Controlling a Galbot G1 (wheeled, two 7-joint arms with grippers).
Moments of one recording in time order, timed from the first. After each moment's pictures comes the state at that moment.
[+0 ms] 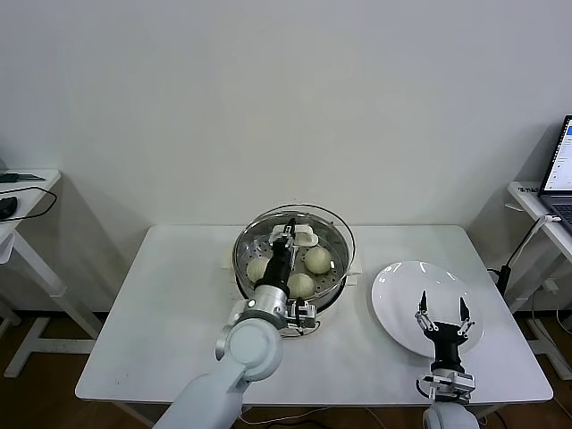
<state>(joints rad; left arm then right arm) 0.88 -1.37 0.14 -1.85 1.35 0.49 0.23 -1.32 1.33 0.62 1.44 0.20 0.50 0.18</state>
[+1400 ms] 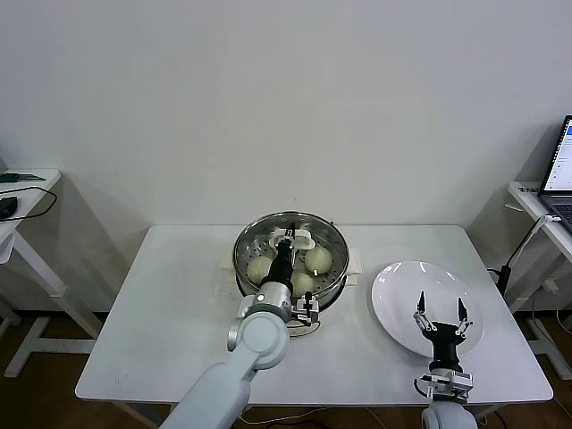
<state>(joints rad) 0.85 -1.41 0.12 -1.73 1.43 0.48 0.26 -1.30 1.33 0.61 1.42 0.19 0.50 0.18</state>
